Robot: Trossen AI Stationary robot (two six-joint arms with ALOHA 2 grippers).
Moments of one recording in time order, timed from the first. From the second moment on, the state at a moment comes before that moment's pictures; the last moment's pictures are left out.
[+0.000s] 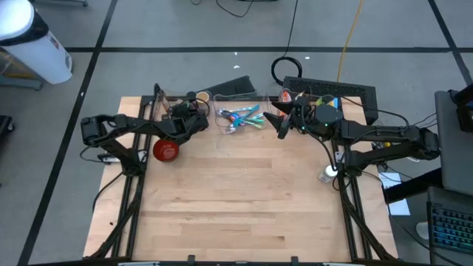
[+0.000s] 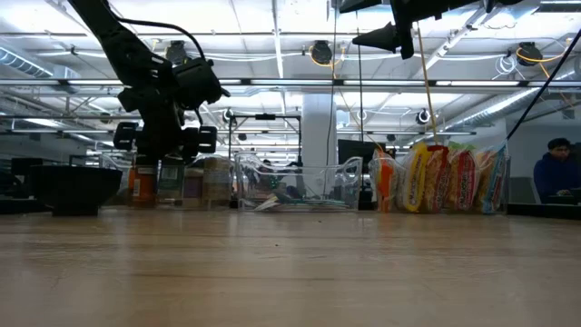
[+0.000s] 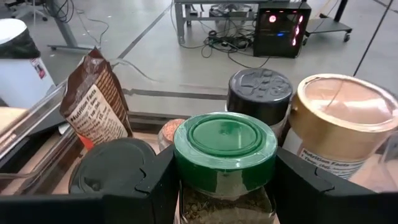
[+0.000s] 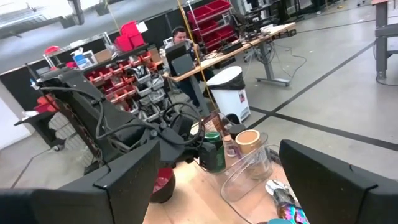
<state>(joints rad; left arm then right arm) 0.40 1.53 0.68 -0.10 -1.07 -0.93 -0.18 1.05 0.83 0.21 0.28 0.40</state>
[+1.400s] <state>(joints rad) 0.45 1.52 0.68 0.08 -0.95 -0.59 -0.18 1.07 0.83 0.21 0.29 0.41</state>
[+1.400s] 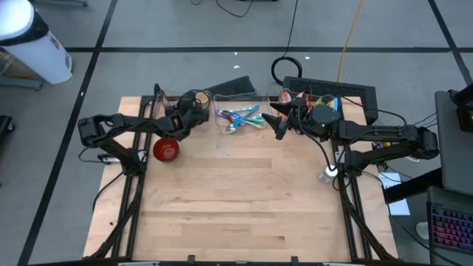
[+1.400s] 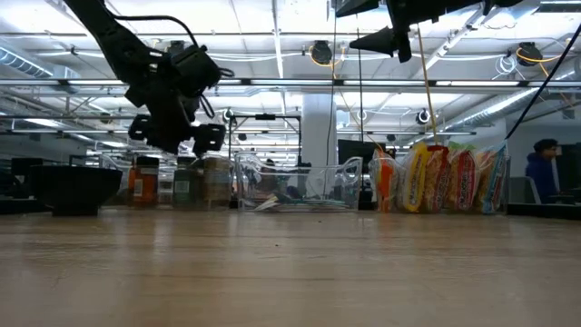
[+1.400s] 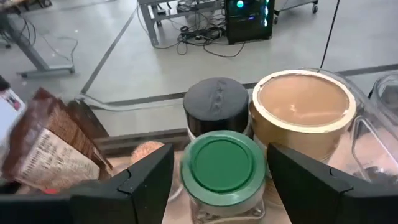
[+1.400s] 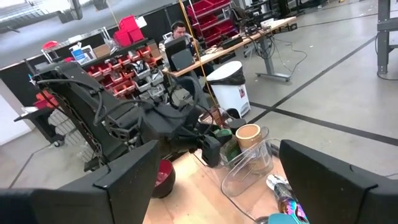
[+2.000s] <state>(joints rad) 0.45 1.23 0.68 0.08 -0.88 -0.24 -0.19 1.06 0.83 0.23 0.17 0.34</state>
